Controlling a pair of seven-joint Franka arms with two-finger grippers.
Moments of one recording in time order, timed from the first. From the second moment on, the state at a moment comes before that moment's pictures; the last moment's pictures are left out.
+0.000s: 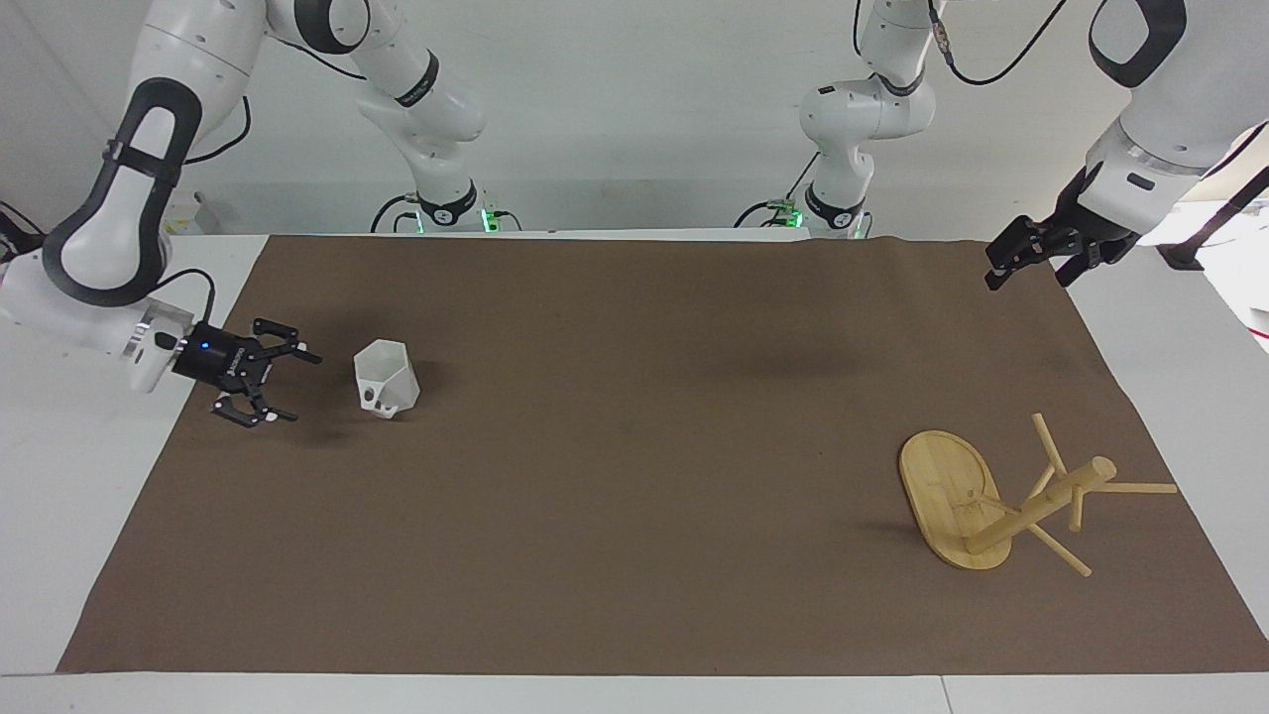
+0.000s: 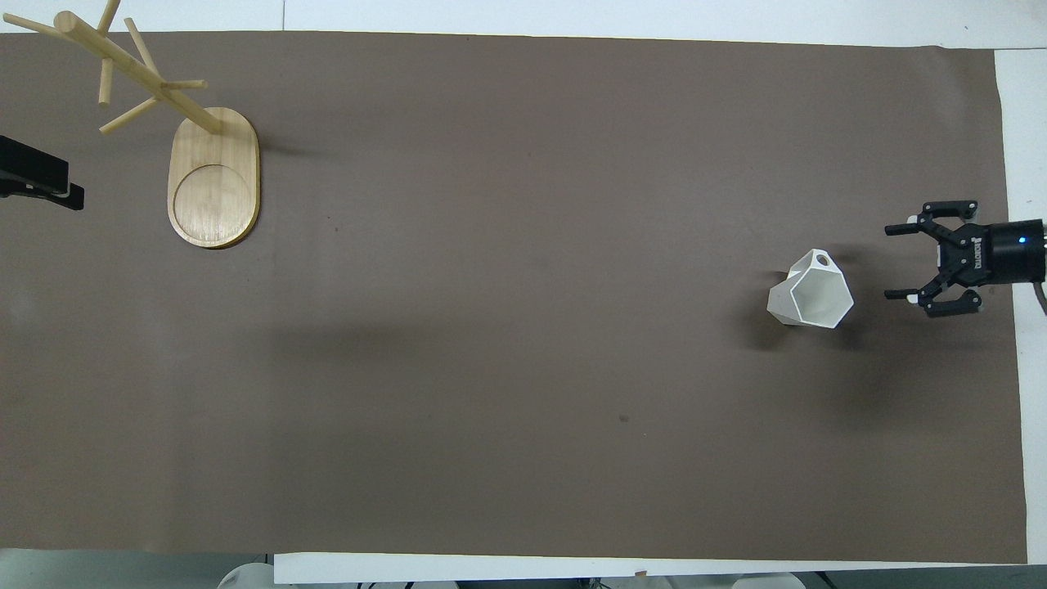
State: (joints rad) left arm 0.02 0.06 -0.09 -1.46 -0.04 1.47 -0.06; right arm -0.38 0.36 -0.16 -1.94 0.83 1.69 -2.24
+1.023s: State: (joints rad) left arm 0.02 0.06 -0.09 -1.46 -0.04 1.46 -0.06; right arm -0.31 0.35 -0.14 -2.14 1.03 1.69 -2.46
